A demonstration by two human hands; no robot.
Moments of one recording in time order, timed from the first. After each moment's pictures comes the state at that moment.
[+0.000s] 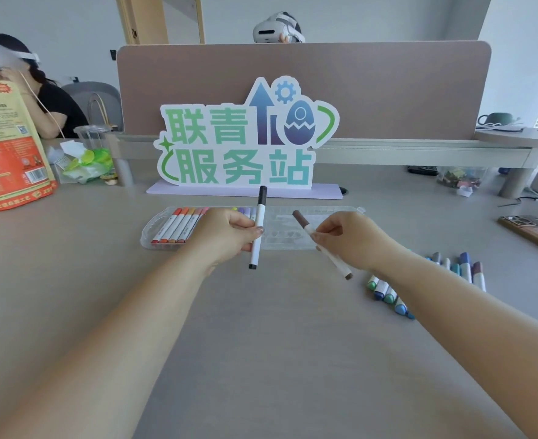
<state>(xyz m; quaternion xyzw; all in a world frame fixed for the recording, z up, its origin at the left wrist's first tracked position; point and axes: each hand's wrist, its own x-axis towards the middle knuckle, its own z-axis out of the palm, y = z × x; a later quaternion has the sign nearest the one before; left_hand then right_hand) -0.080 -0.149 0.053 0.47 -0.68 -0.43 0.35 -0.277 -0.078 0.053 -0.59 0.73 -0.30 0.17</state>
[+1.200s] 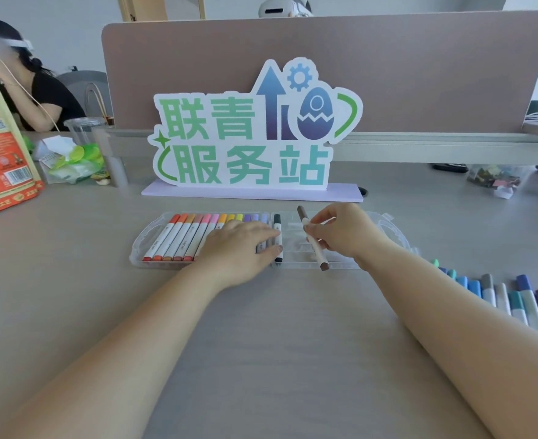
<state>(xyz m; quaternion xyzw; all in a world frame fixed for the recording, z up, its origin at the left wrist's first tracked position) -0.093 -0.220 0.018 0.44 -0.89 -0.06 0.12 -0.276 -0.167 0.040 -0.51 0.73 -0.39 0.23</state>
